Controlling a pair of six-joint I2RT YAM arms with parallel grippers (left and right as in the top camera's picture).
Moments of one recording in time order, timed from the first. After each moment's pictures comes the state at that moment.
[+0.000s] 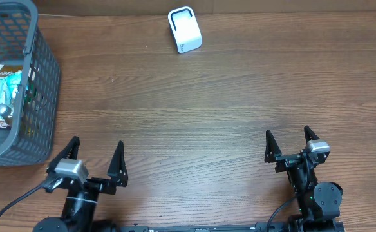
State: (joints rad) left arm 0.07 0.07 0.54 -0.45 0.24 -0.18; right arm 0.07 0.01 0.02 -0.03 -0.07 0.10
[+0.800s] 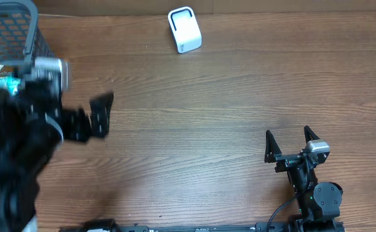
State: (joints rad) left arm 0.07 1.11 1.76 -1.24 0.31 0.03; right arm 0.07 0.01 0.02 -0.03 -0.07 0.10
